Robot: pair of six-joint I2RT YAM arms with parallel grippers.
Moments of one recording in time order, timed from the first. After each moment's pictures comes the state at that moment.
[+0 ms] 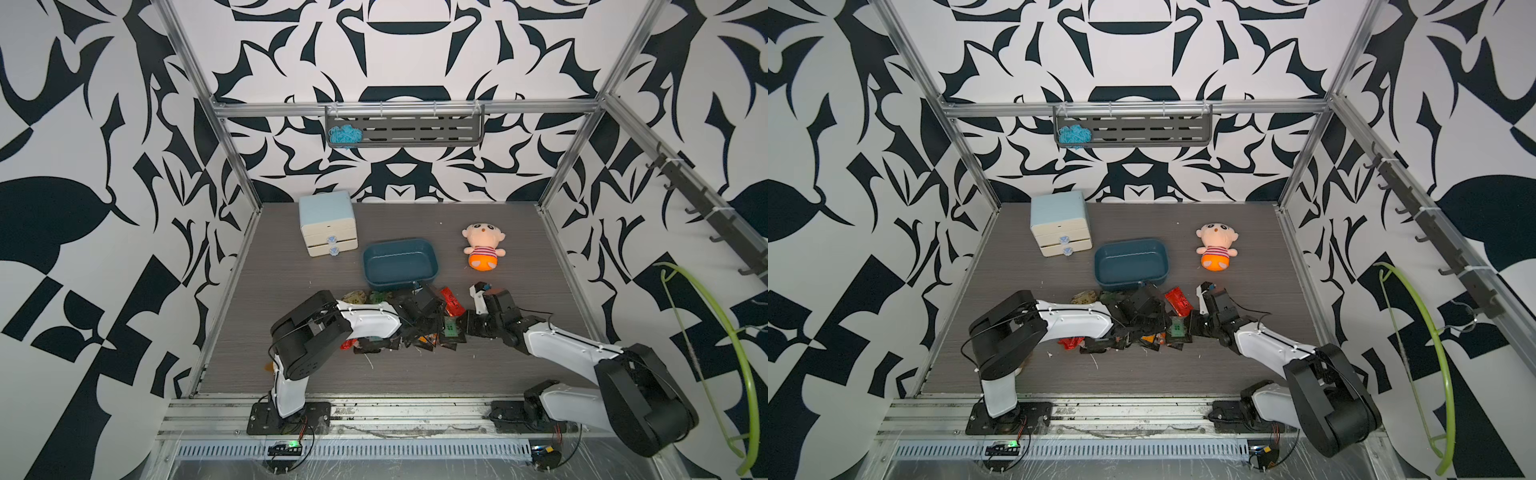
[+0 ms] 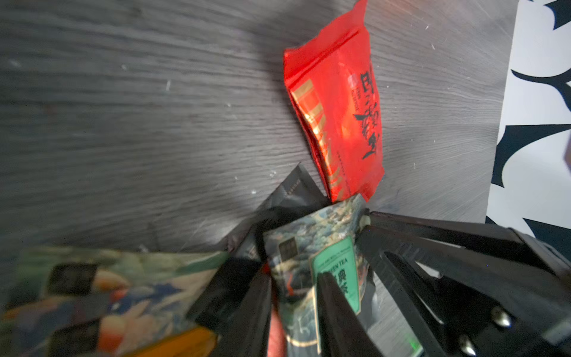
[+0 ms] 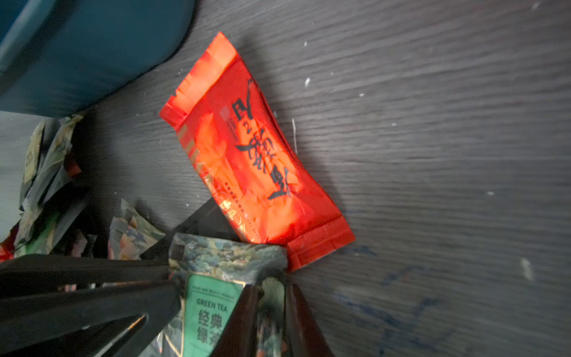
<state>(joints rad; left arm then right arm) -1.04 1.89 1.06 -0.04 0.09 -1.09 0.39 1.25 0.39 -0.08 -0.25 0.55</state>
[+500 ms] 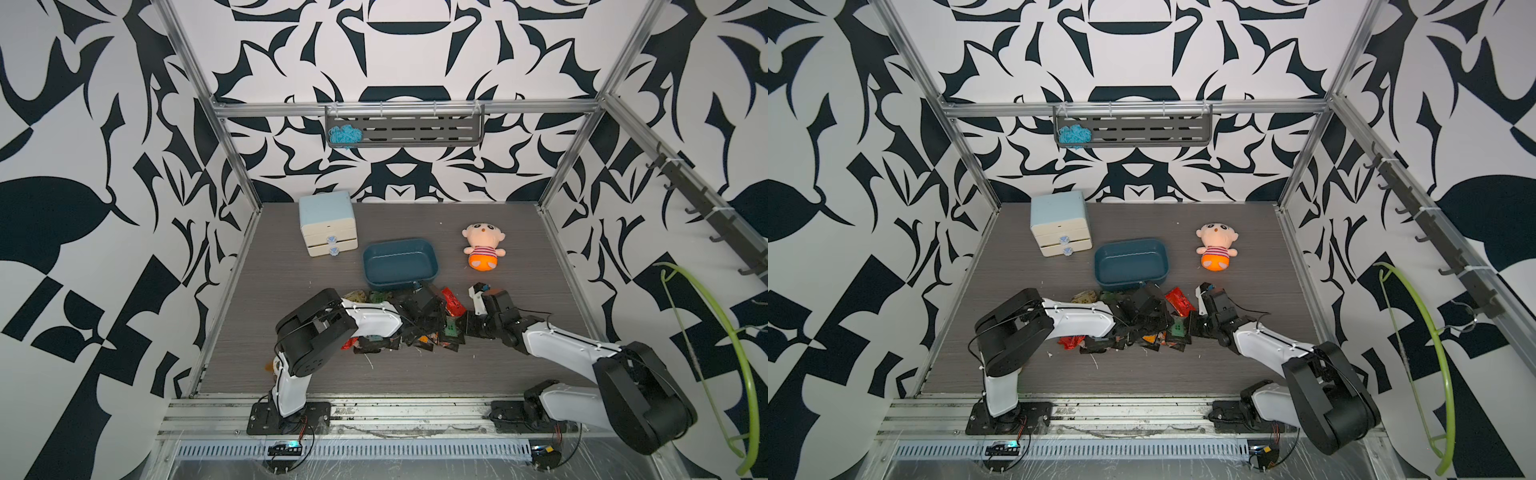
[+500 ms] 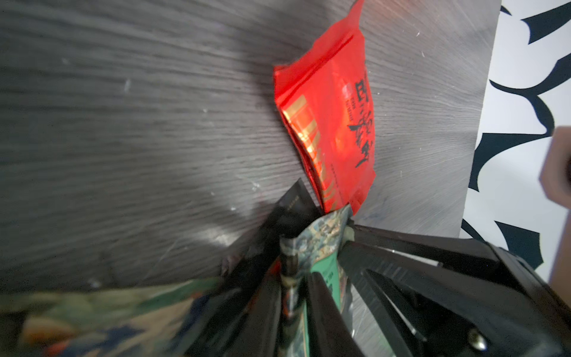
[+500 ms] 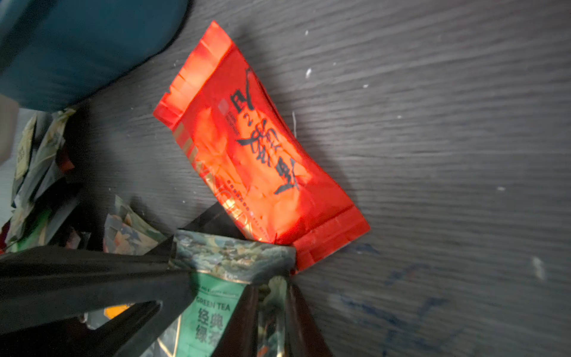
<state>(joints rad) -1.04 1.92 1.06 0.03 0.13 -1.14 0.40 1.26 0.39 -0.08 -0.25 0.55</state>
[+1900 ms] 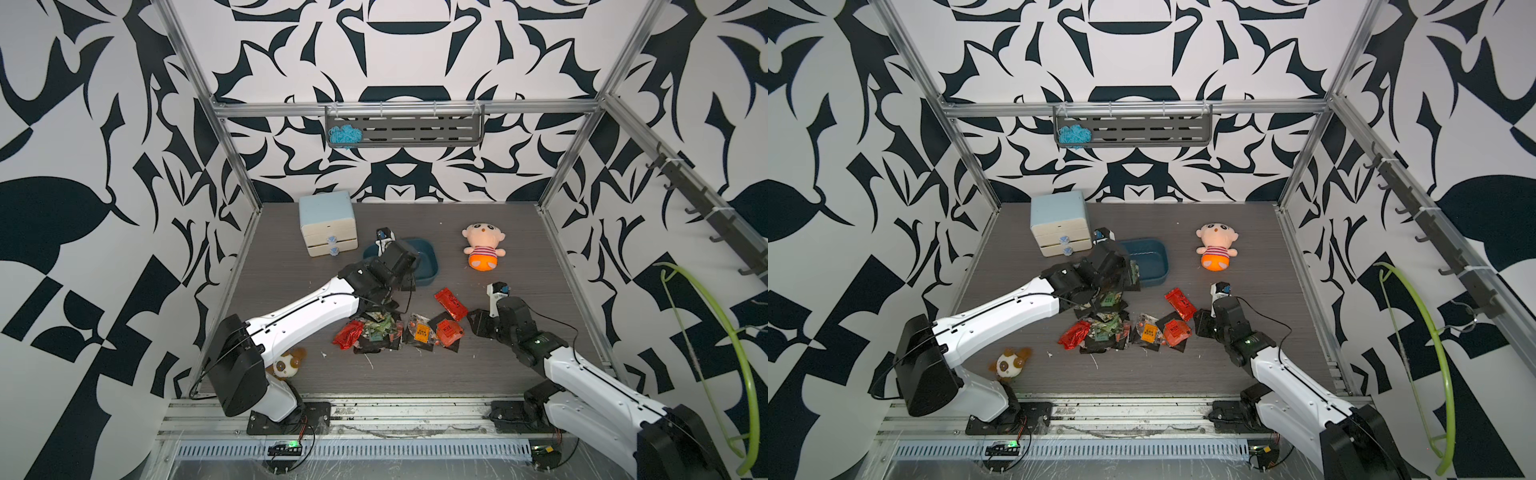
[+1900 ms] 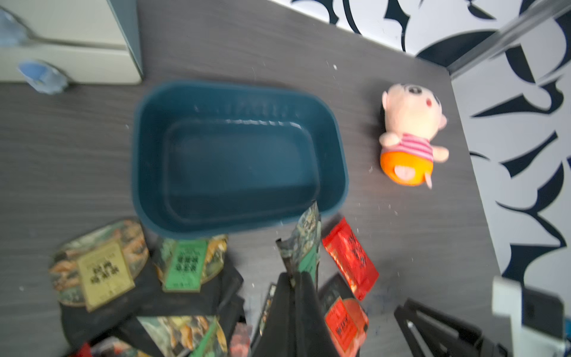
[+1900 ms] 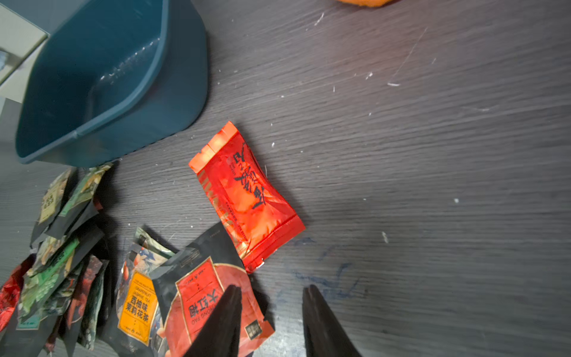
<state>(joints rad) -0.84 1.53 1.30 -0.52 -0.32 -0.81 0.41 0.92 0.31 -0.15 -0.06 0.57</state>
